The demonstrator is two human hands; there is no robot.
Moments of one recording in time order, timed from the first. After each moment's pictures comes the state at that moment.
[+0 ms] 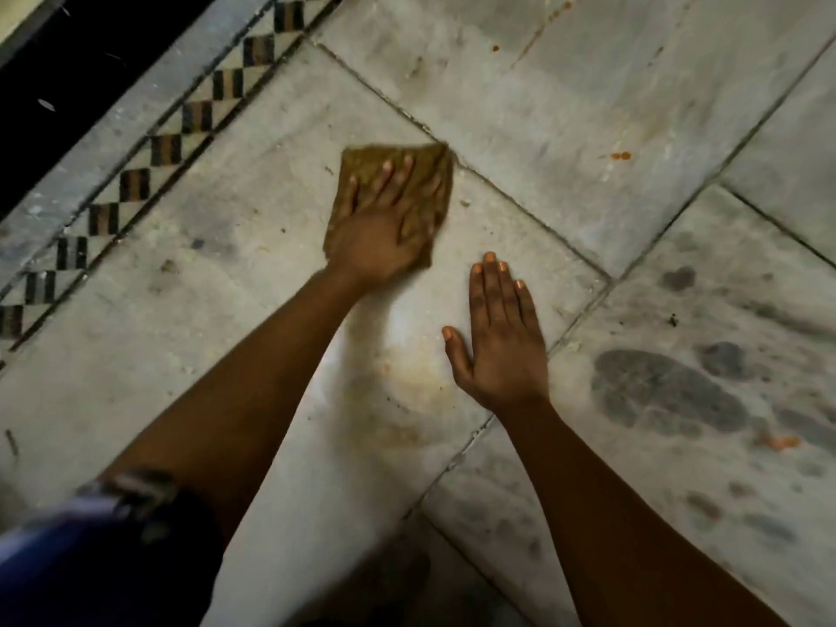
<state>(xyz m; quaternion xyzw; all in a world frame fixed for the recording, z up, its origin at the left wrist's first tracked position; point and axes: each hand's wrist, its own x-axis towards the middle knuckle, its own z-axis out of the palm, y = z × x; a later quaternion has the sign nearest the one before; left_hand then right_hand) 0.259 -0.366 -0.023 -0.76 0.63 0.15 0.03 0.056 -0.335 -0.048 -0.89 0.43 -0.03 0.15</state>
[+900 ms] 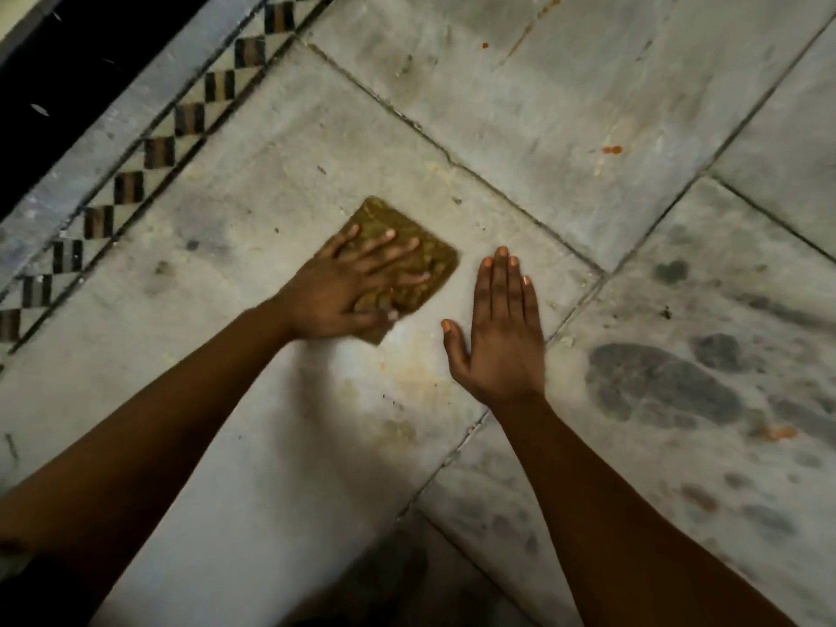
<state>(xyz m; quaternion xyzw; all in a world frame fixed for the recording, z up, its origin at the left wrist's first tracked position) 0.291 -0.303 -0.028 -0.55 0.82 0.13 0.04 0.055 -0.335 -0.048 -0.87 0.47 -0.06 0.14</state>
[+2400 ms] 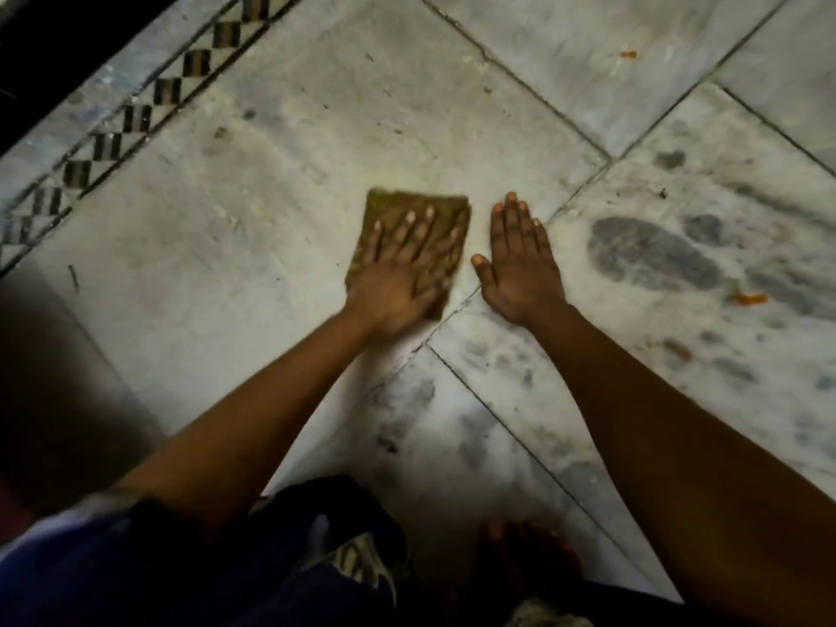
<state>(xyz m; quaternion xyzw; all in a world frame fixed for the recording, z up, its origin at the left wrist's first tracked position) 0.158 -0.173 -0.017 -0.76 0.63 0.16 0.04 0.005 -0.280 -0.038 -0.90 0.39 0.06 0.18</state>
